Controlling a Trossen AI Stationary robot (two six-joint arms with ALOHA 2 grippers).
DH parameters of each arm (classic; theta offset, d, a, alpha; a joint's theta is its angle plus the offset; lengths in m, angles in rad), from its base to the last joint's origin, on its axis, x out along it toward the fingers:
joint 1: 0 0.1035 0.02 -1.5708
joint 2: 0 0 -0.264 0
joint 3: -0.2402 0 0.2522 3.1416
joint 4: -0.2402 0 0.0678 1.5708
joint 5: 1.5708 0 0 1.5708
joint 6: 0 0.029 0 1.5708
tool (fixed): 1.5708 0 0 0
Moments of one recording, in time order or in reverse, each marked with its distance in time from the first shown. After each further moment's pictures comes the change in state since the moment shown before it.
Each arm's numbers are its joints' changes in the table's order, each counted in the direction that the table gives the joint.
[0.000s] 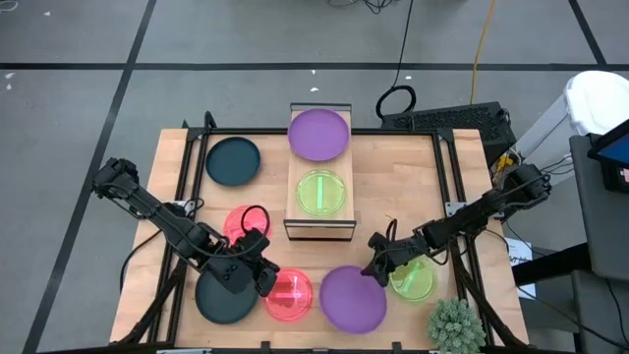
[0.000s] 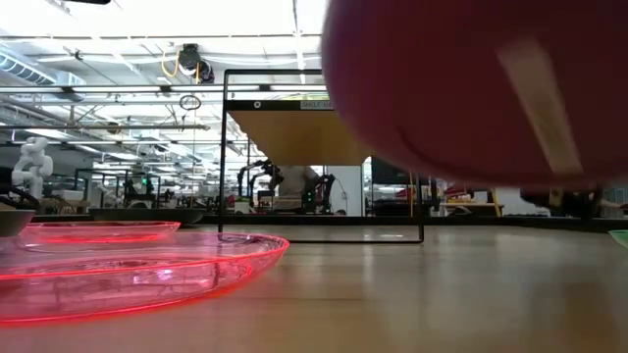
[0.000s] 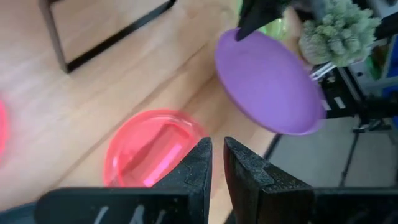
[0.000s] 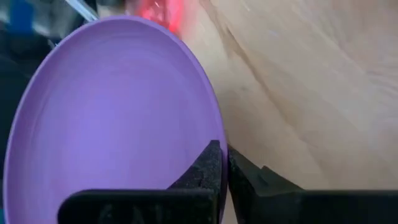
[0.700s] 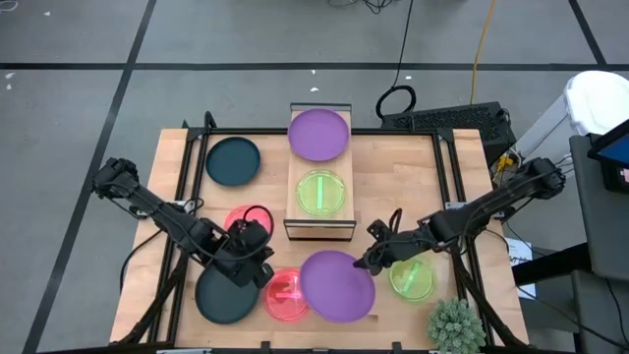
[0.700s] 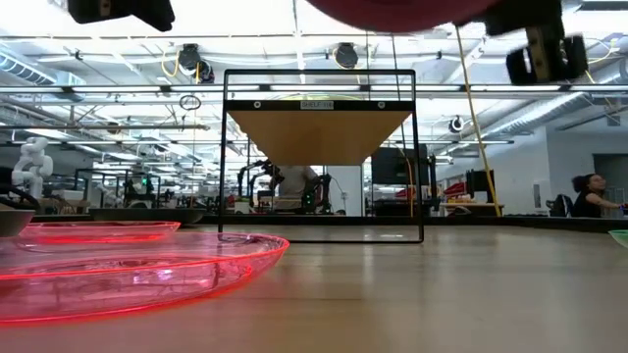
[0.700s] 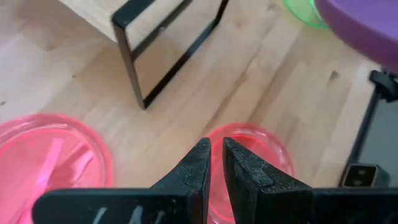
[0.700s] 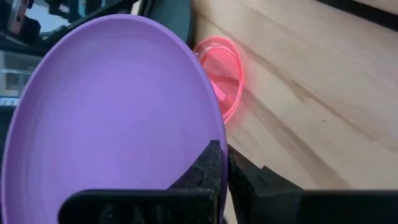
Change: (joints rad) left arm 0.047 -0.002 0.000 -0.169 -0.054 0.243; right arm -0.001 -0.174 -0.397 -0.557 0.096 0.250
